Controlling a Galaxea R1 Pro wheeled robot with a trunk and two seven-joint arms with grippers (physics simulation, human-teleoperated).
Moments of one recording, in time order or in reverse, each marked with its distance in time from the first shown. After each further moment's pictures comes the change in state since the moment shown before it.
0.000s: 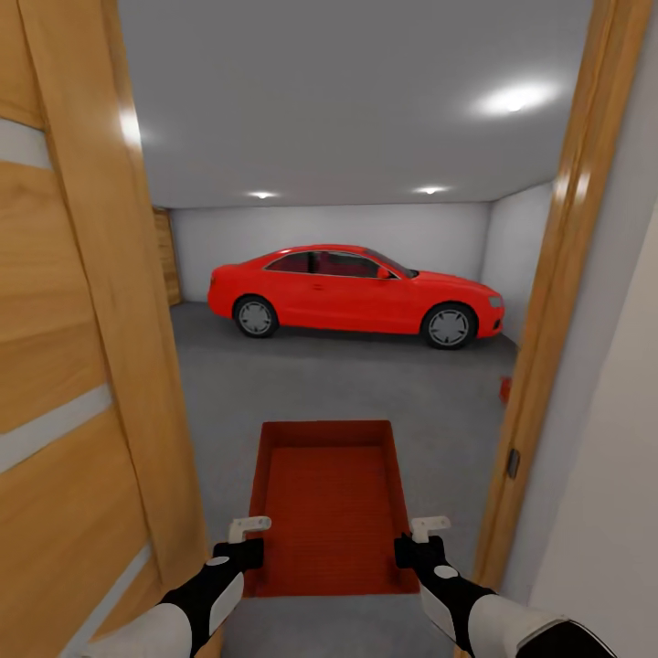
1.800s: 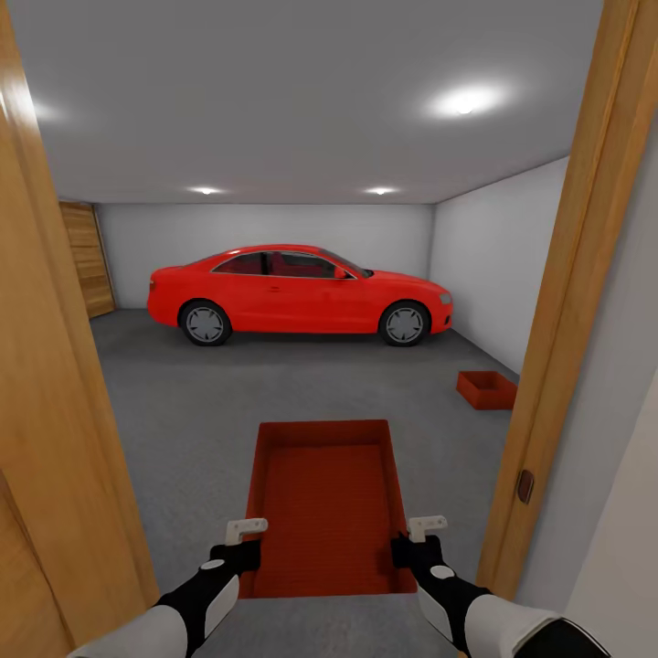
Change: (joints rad) left arm 0.002 0.014 -0.001 0.014 0.019 -0.023 -0.023; right arm -0.001 0.012 0.097 0.001 -0.084 -0.005 -0.011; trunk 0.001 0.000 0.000
